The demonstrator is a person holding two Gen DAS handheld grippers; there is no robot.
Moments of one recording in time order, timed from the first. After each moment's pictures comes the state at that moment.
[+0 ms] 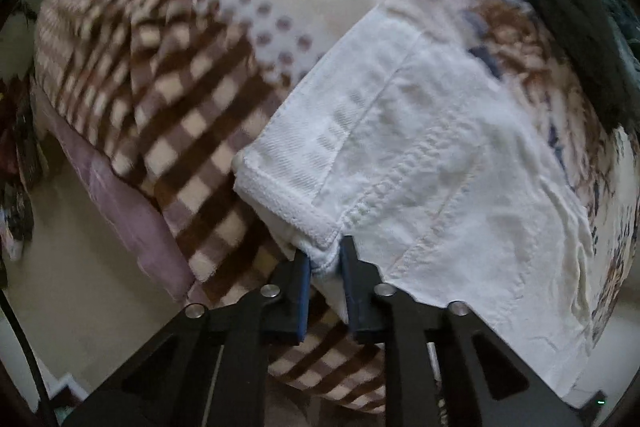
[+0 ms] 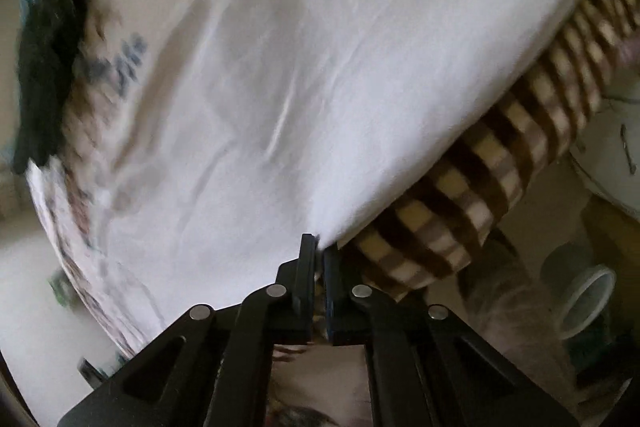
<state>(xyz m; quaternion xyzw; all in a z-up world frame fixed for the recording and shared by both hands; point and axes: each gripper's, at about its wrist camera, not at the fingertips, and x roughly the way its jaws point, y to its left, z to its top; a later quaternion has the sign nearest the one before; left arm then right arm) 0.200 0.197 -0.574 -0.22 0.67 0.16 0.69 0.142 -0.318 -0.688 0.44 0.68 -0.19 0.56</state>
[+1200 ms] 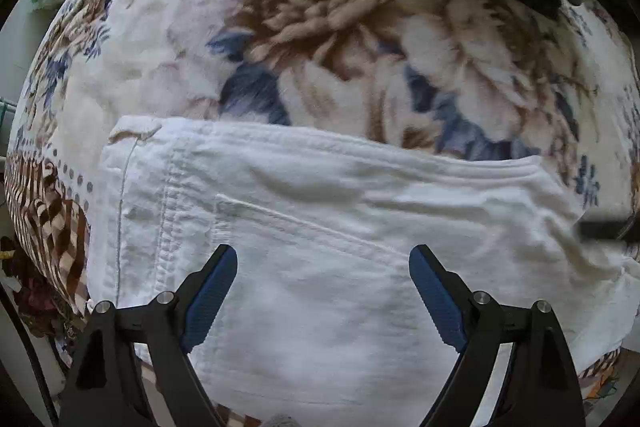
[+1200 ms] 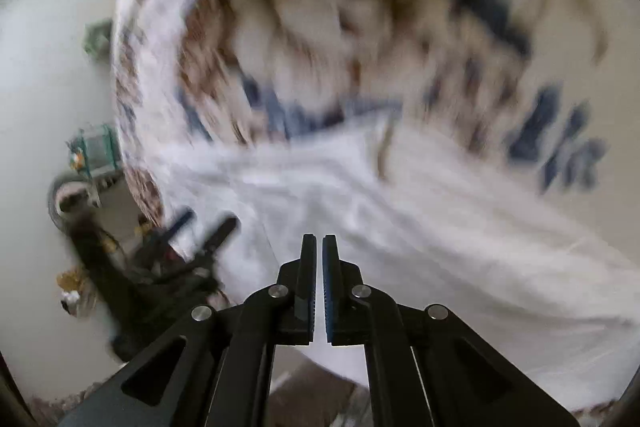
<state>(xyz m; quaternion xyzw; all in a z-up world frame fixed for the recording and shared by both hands) 0.286 0.031 -0.554 -0.02 0.68 0.05 0.73 0.406 -0.175 -0.688 0.21 0.78 0.19 0.55</state>
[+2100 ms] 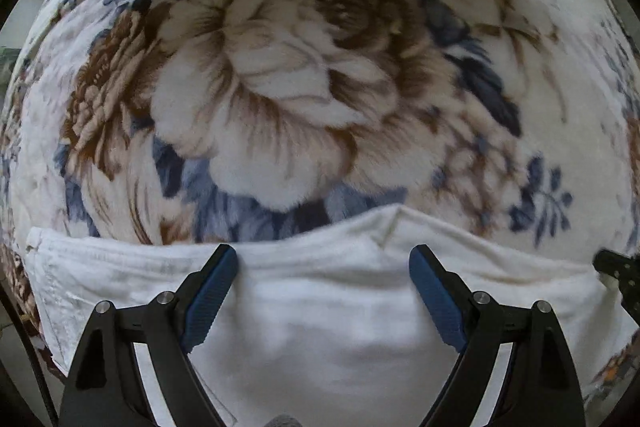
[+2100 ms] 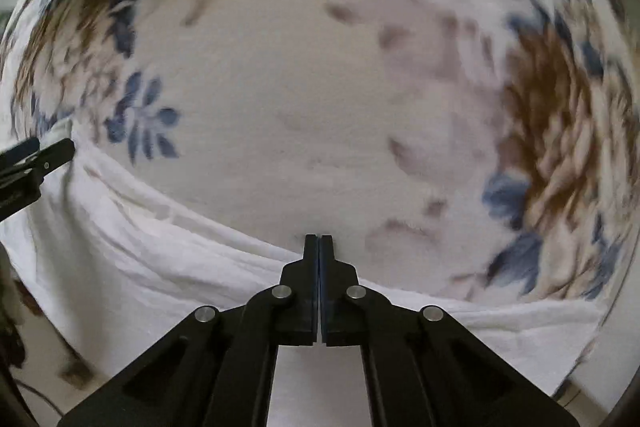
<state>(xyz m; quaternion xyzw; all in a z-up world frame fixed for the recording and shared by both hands) 0.354 -0.145 -0.597 0.06 0.69 -0.01 0.72 0.357 -0.422 -0.695 0.04 0.76 0.02 0.65</state>
